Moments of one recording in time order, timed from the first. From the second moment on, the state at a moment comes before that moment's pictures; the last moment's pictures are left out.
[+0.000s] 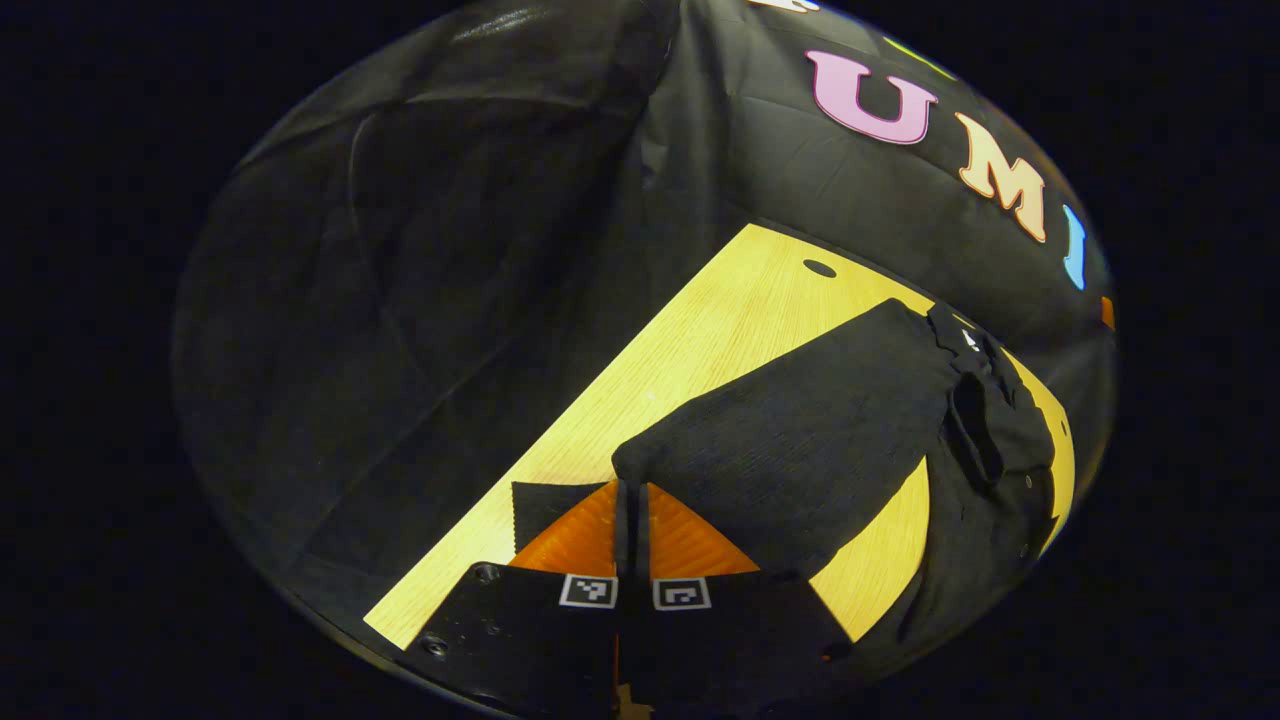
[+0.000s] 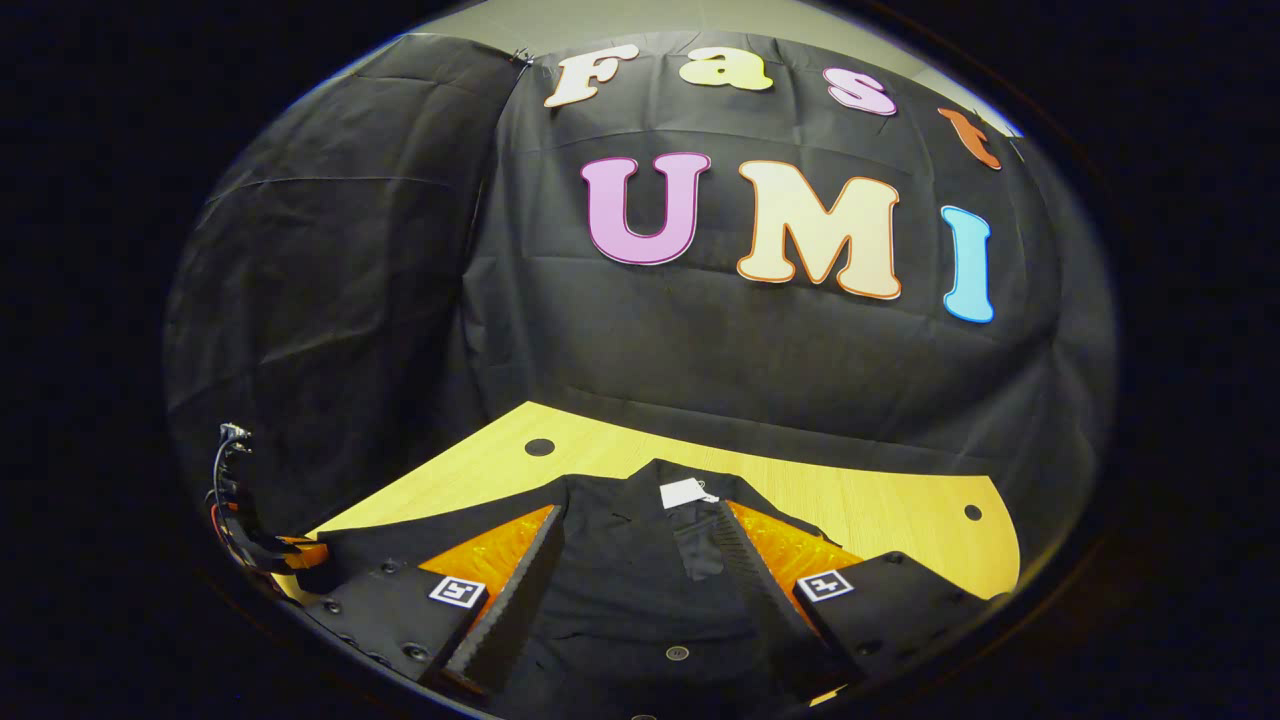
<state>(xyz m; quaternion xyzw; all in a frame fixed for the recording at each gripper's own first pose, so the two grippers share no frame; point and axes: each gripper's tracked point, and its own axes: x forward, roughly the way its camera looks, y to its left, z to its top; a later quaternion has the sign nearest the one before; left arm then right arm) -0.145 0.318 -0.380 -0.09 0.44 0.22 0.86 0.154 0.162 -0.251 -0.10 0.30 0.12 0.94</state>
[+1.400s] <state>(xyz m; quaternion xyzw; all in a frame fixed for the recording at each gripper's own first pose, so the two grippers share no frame) 0.049 0.151 -0.233 -0.04 0.28 0.05 0.96 0.086 0.003 -0.216 -0.05 0.30 0.07 0.95</state>
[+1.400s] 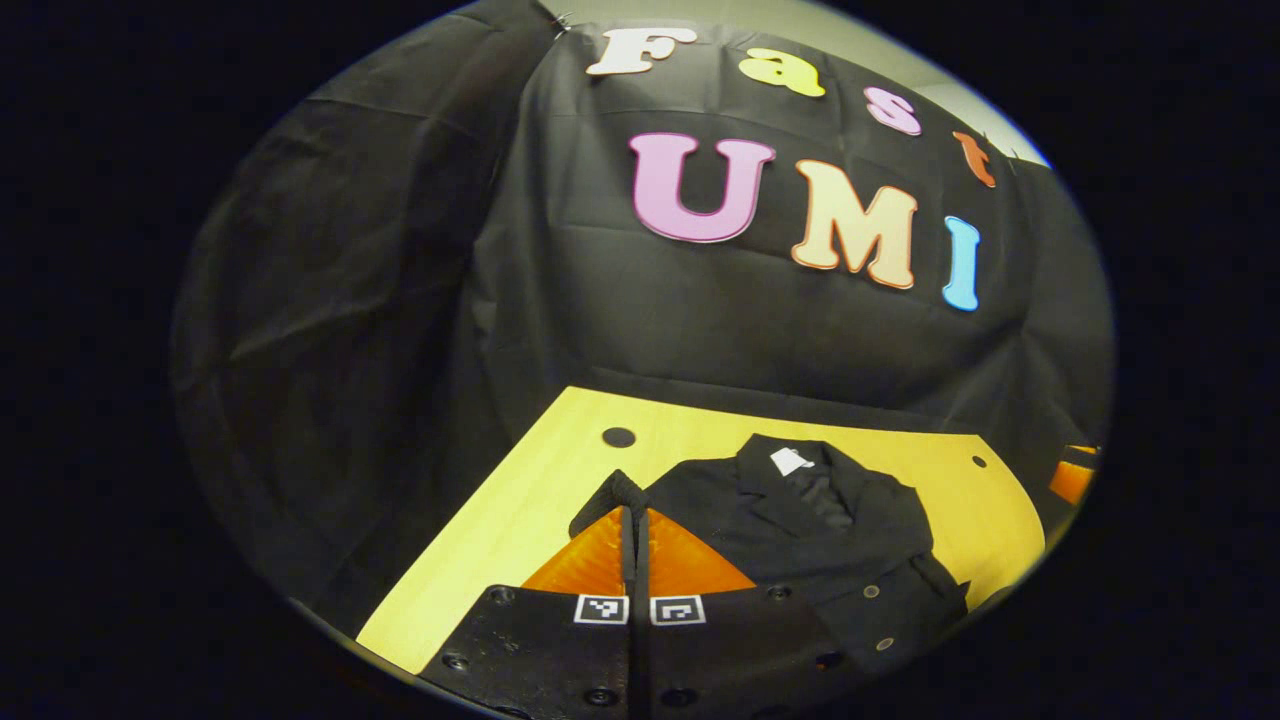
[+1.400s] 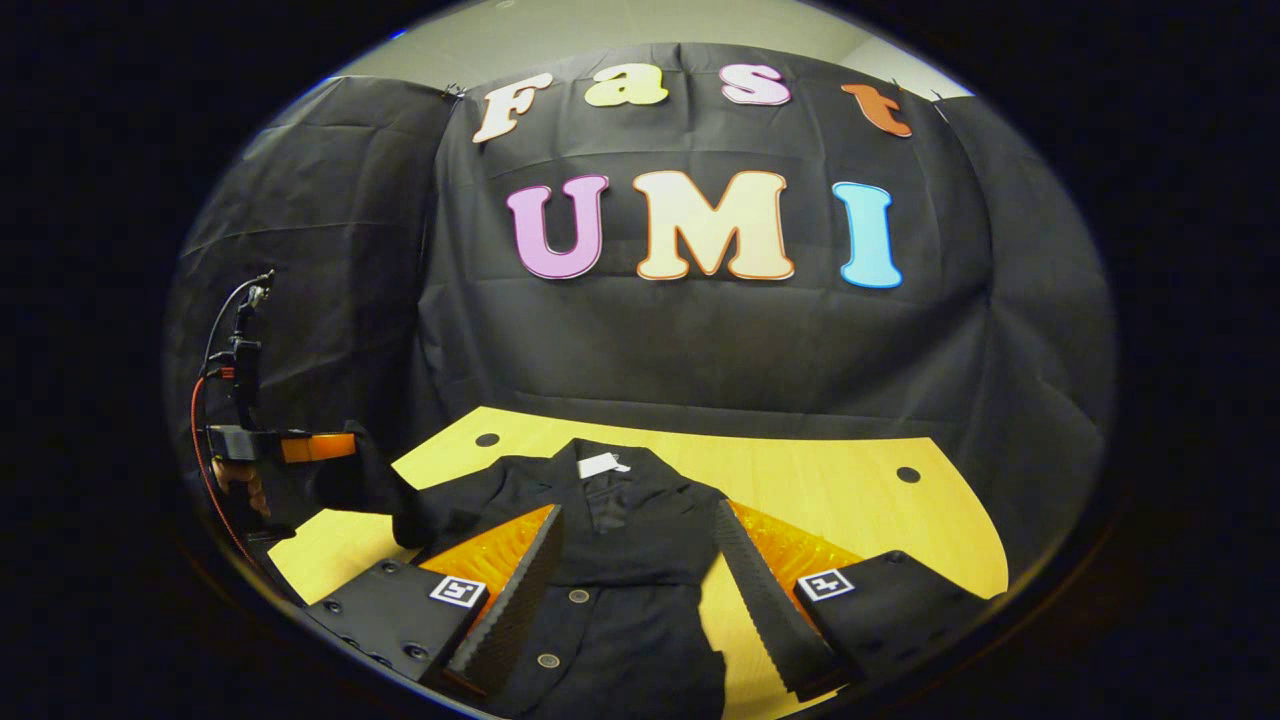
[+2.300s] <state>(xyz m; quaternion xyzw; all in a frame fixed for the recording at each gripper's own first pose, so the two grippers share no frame) 0.107 -0.038 -0.255 -0.03 0.30 -0.09 0.95 0.061 -0.118 -0.211 -0.01 0.30 0.00 0.95</state>
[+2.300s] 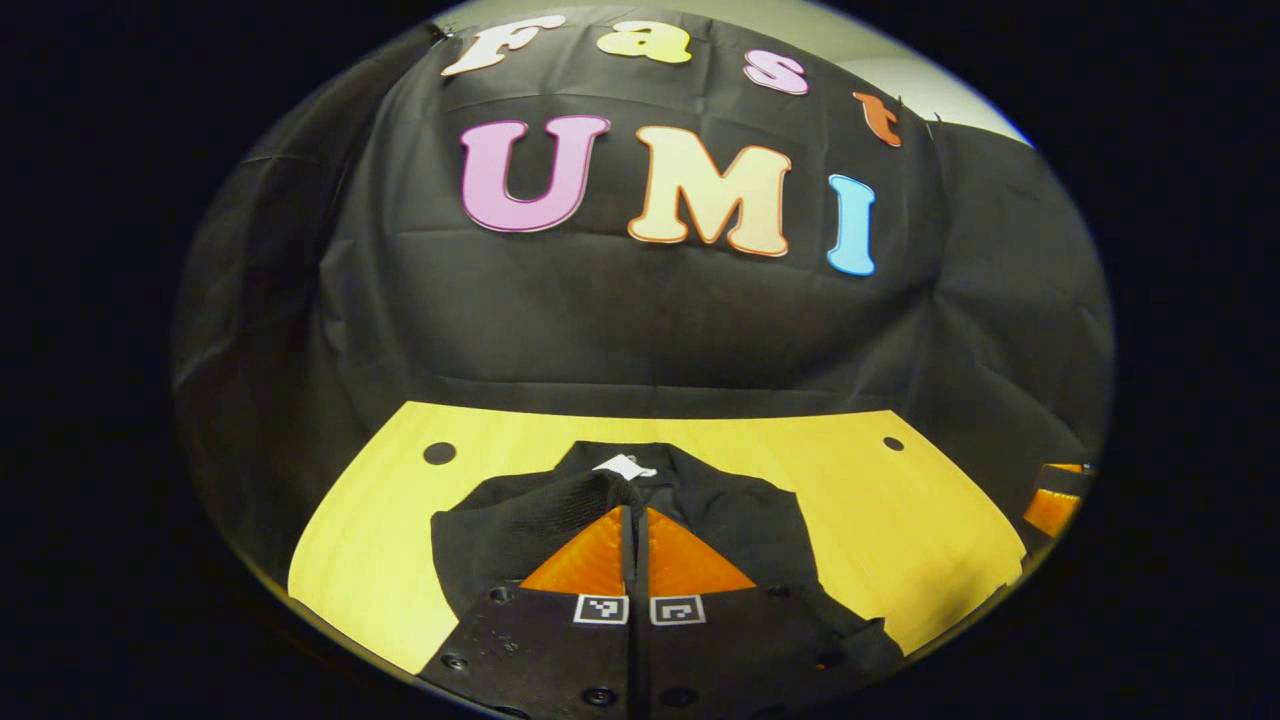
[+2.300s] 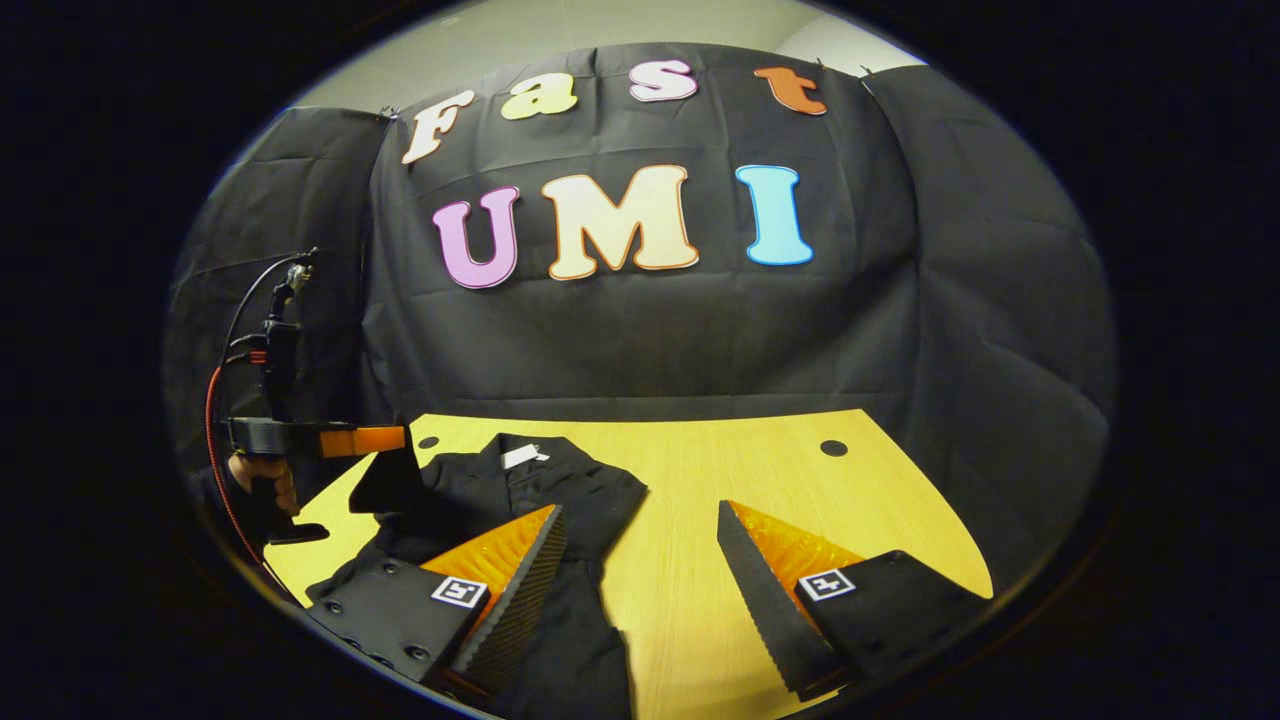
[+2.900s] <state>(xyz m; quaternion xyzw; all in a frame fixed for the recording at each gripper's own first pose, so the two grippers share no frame) 0.132 -0.110 -0.290 0.01 0.33 -0.12 0.94 0.049 -0.163 -0.212 -0.01 0.31 -0.03 0.95</state>
